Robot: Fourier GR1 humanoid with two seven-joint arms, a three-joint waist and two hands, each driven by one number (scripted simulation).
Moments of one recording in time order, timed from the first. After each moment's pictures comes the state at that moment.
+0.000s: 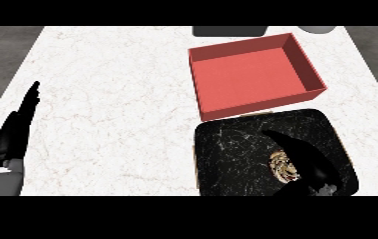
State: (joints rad) left arm -0.10 0.41 0.13 -1.32 -0.18 0.14 0.05; right arm 0.05 -0.28 0.23 -1.70 0.70 0.44 0.38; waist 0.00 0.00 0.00
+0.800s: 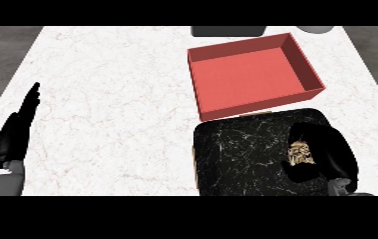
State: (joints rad) left arm -0.09 0.38 0.15 -1.33 -0.20 0.12 0.05; right arm 0.02 -0.31 0.16 -1.65 0.98 0.11 0.30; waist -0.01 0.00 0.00
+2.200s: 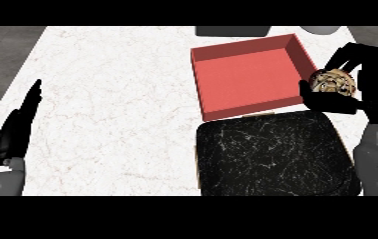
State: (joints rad) left arm -0.11 0.37 0.17 -1.35 -0.22 0.09 0.07; right arm -0.38 -0.30 -0.05 -1.83 0.95 0.13 0.52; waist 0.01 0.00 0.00
